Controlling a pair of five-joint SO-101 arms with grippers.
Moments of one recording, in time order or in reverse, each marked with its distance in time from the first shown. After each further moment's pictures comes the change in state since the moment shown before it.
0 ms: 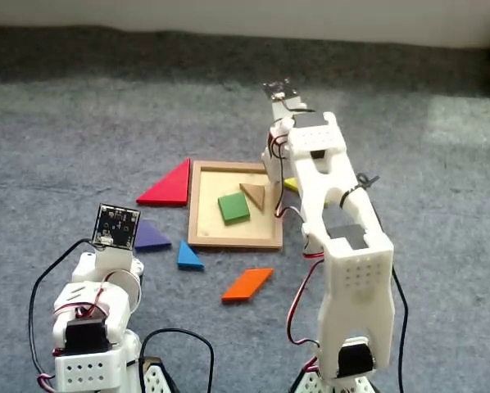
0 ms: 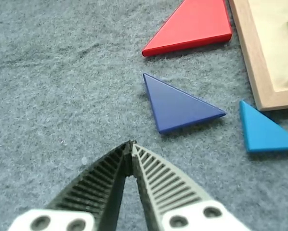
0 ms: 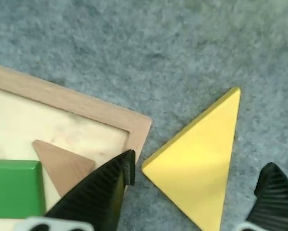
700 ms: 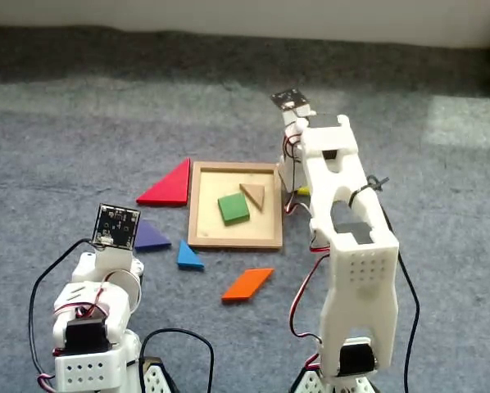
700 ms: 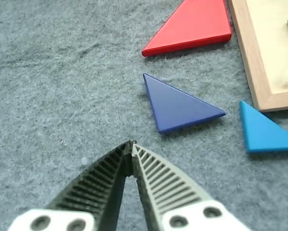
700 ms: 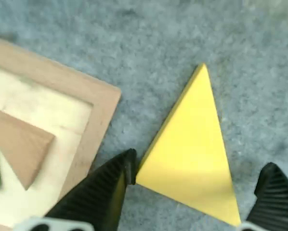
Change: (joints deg) left arm 0.0 0.0 0.0 0.0 0.0; right arm 3.1 1.3 0.2 4.5 9.2
